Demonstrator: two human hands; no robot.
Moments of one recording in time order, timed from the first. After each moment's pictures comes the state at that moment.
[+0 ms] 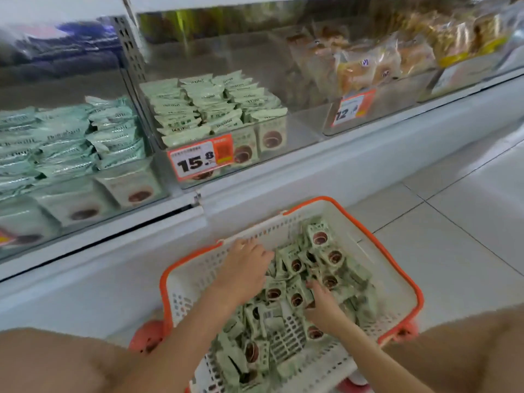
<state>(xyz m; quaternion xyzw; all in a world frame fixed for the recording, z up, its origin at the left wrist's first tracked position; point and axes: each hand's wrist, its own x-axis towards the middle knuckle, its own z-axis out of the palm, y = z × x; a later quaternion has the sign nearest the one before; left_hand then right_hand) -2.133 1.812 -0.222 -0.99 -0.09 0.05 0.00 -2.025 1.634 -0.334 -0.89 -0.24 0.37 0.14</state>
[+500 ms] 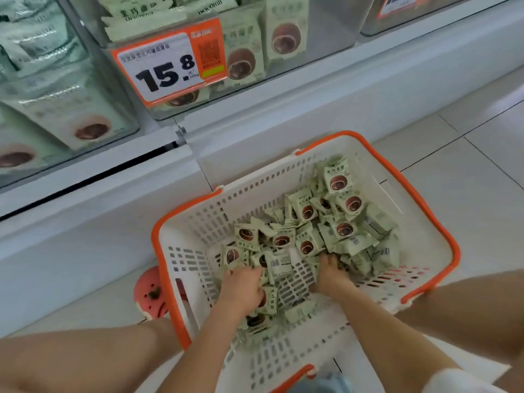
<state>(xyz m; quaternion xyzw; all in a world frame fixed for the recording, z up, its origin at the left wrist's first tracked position) -2.191 1.773 -0.351 -0.90 -0.26 0.28 -0.20 -2.034 1.634 -0.414 -0.86 -0.19 0.46 -0.07</state>
